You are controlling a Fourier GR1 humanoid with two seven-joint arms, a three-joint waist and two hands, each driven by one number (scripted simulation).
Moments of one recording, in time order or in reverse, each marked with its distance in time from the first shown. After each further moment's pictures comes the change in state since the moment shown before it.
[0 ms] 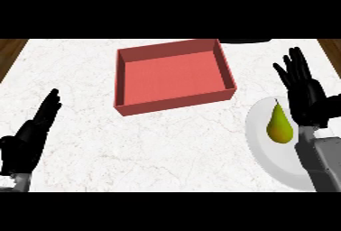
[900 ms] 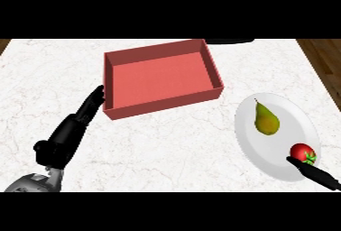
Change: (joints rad) left arm -0.107 -0.093 -0.145 -0.036 0.010 -0.114 -0.016; right arm 0.485 -0.261 0.124 0.124 0.653 -0.554 0.166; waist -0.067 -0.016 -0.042
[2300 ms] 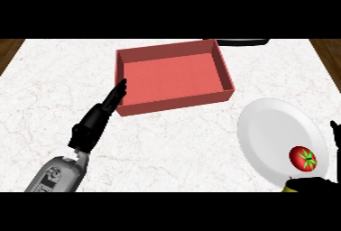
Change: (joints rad) left arm -0.128 -0.139 -0.011 0.161 -0.070 -0.056 -0.025; right arm -0.016 -0.106 0.102 -0.753 0.270 0.579 1.027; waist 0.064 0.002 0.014
